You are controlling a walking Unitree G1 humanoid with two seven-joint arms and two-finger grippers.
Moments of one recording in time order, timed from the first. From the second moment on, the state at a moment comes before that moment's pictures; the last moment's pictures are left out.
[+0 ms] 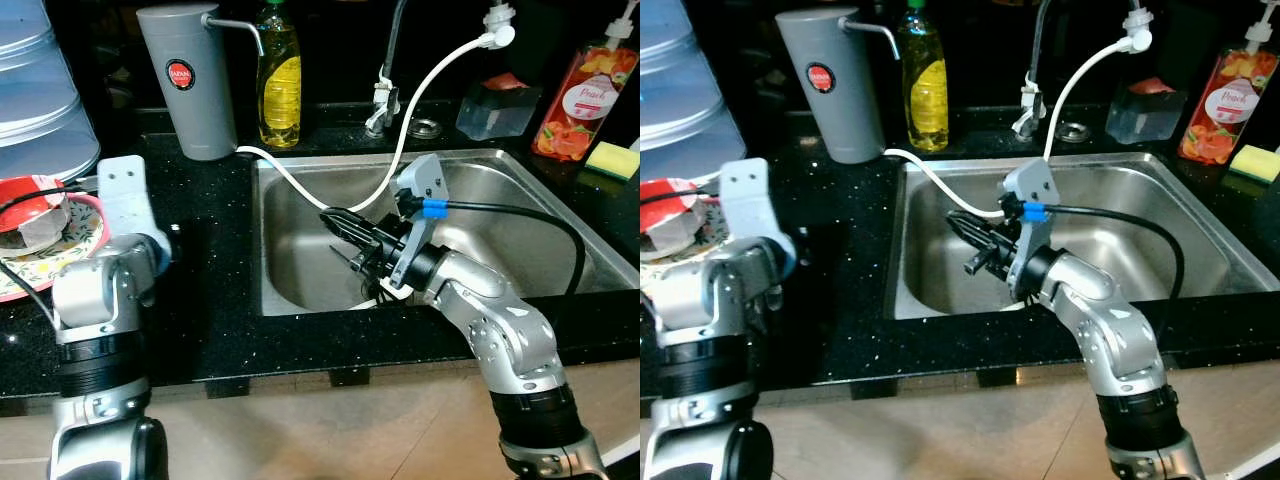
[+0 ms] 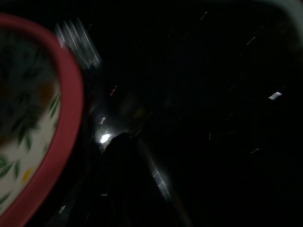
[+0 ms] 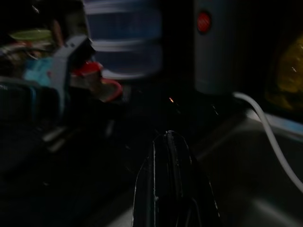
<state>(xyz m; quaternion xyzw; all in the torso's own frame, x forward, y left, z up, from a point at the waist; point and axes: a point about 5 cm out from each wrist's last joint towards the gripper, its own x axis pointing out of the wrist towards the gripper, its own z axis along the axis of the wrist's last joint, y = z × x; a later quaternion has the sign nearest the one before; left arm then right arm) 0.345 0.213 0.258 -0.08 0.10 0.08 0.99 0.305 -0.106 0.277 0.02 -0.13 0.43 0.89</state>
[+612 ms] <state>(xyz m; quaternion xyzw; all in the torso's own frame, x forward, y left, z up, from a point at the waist) 0.335 0.176 0.287 -0.03 0.08 0.11 0.99 0.293 -0.099 0.273 -0.01 -0.13 0.48 0.87</state>
